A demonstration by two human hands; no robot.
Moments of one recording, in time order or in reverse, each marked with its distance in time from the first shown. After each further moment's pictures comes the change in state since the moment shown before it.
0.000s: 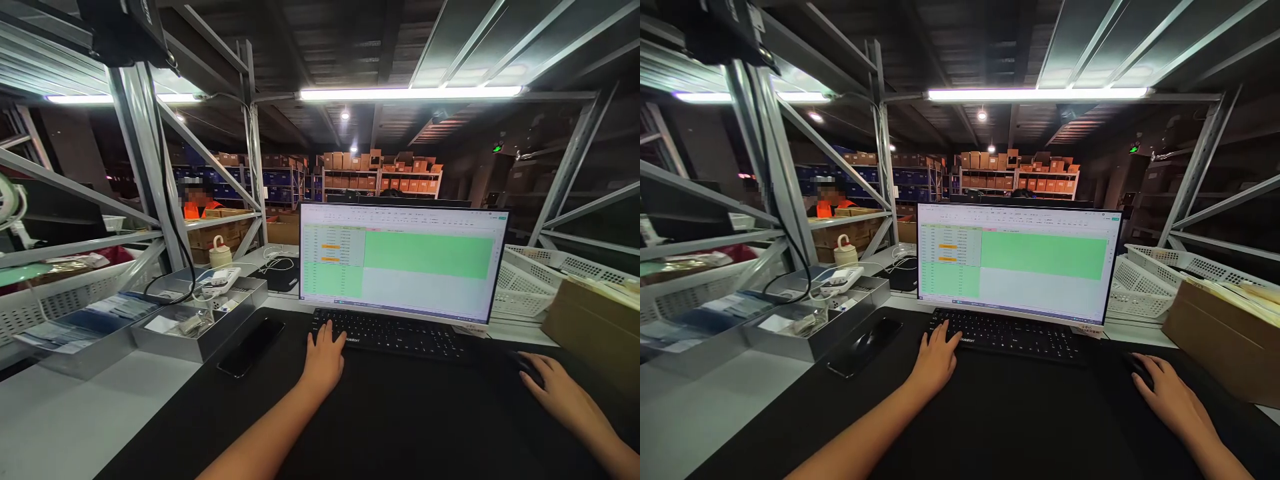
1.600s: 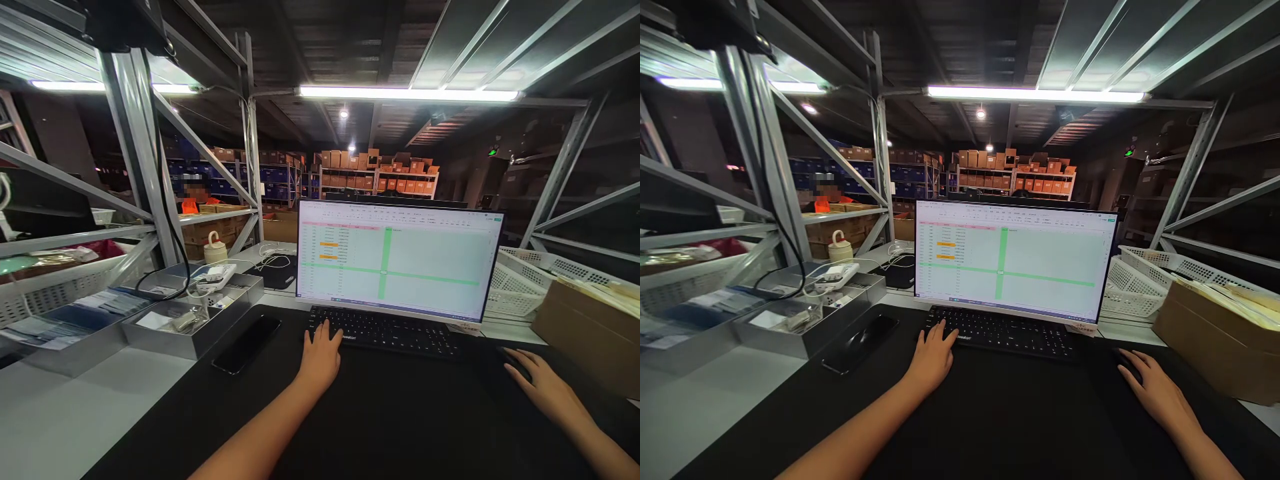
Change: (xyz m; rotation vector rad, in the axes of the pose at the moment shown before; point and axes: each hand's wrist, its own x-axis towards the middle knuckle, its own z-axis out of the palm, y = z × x) left_hand 0.001 0.000 0.004 0.015 0.006 0.004; right_hand 0.004 -0.021 -0.014 -0.006 -0.056 0.082
